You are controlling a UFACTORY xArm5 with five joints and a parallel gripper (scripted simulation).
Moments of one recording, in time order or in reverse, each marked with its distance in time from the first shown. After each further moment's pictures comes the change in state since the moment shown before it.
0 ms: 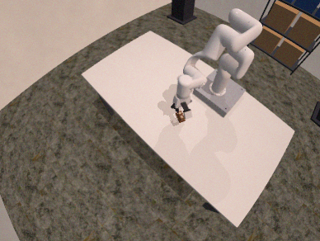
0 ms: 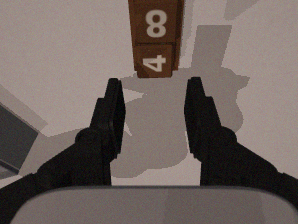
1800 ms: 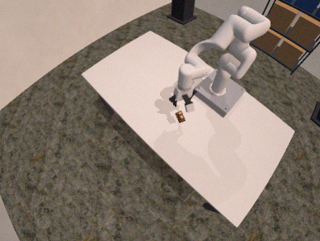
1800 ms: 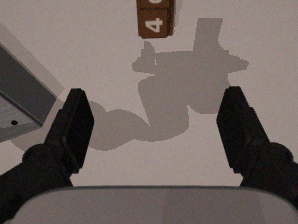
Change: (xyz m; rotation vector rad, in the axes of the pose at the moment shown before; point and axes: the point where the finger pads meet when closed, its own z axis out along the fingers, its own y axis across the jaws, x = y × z) arm 0.001 0.000 -0.077 0.000 0.000 0.000
